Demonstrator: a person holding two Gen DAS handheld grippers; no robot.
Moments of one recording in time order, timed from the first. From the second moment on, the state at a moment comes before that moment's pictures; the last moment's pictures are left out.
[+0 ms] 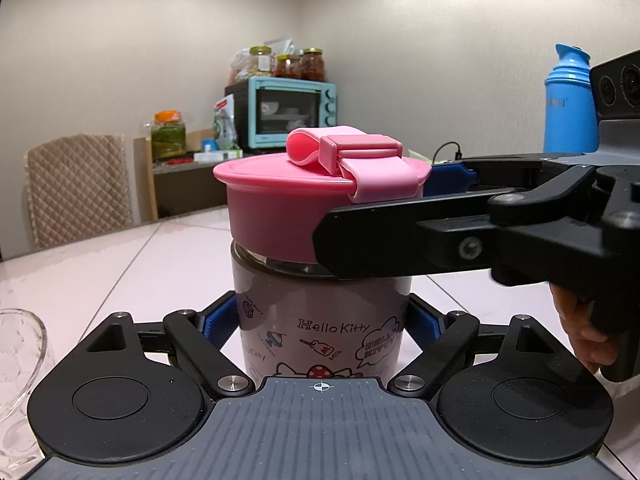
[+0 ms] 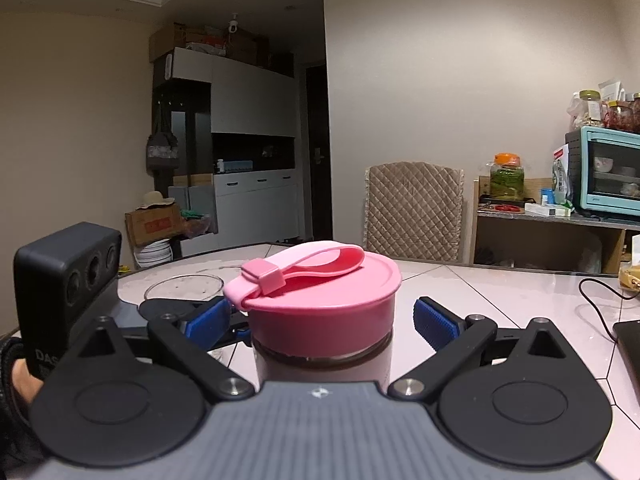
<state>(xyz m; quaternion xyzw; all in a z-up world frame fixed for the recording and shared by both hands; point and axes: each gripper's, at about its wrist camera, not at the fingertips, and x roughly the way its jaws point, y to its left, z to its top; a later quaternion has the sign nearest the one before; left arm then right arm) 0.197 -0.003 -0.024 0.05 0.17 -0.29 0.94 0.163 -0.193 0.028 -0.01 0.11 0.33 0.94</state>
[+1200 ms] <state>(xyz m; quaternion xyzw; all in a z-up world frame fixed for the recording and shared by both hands) 0.198 -0.003 -0.024 0.05 0.17 -0.29 0.94 0.159 -0.172 0.022 0.00 0.12 0.28 0.95</state>
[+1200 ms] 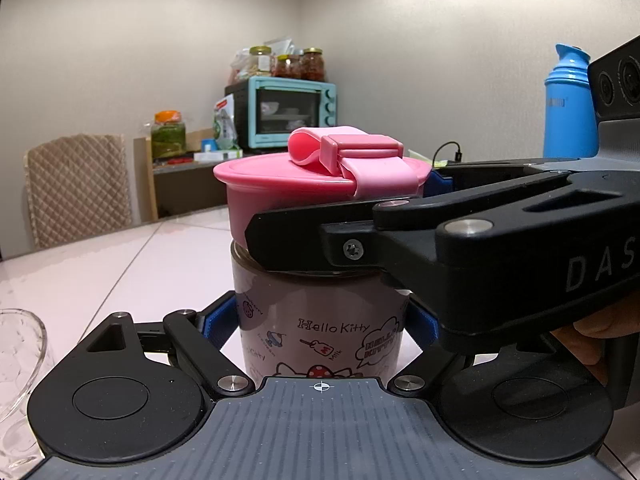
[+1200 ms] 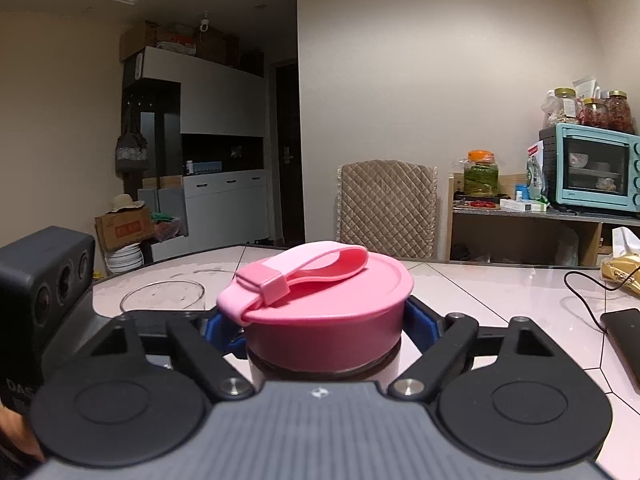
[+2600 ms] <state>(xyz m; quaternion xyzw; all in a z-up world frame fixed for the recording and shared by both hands) 0.198 -0.002 -0.023 0.05 0.17 -0.29 0.94 0.162 -0.193 0.044 -0.02 0.11 0.34 0.93</state>
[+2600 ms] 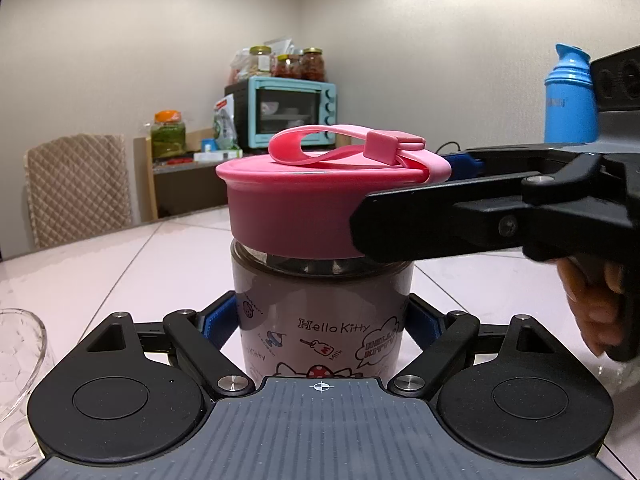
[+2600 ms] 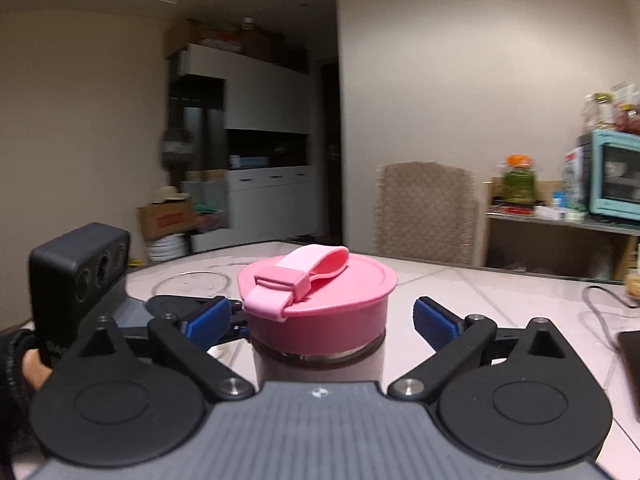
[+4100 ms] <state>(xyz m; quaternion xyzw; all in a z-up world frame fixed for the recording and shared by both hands) 0.199 -0.002 -0.023 0.05 0.17 -0.29 0.94 0.195 -0.212 0.027 -0.03 0.12 0.43 0.89</state>
